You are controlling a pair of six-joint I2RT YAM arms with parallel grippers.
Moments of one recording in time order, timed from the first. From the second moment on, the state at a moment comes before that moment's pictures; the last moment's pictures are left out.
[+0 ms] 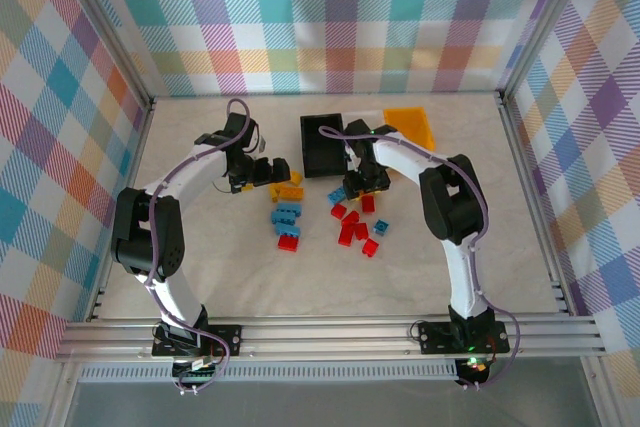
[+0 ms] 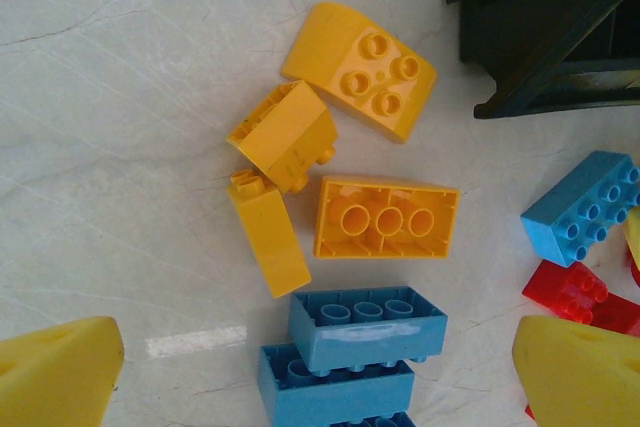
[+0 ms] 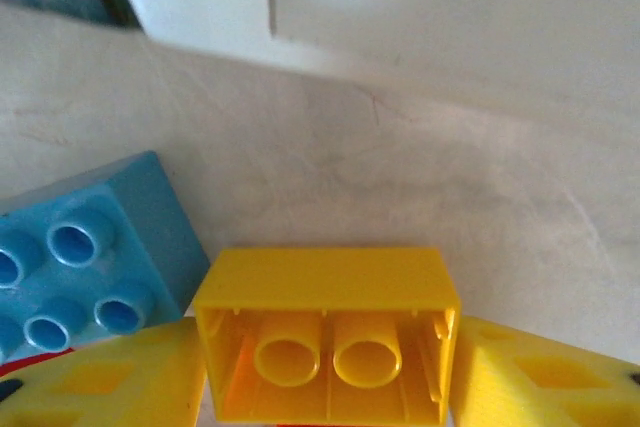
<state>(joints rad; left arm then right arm) -0.27 1.75 1.33 -0.76 0.24 -0.39 0.50 2.16 1.68 -0.97 -0.02 0.17</state>
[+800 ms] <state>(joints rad) -0.27 1.75 1.33 -0.76 0.24 -0.39 0.45 1.95 1.63 -1.00 0.01 0.19</state>
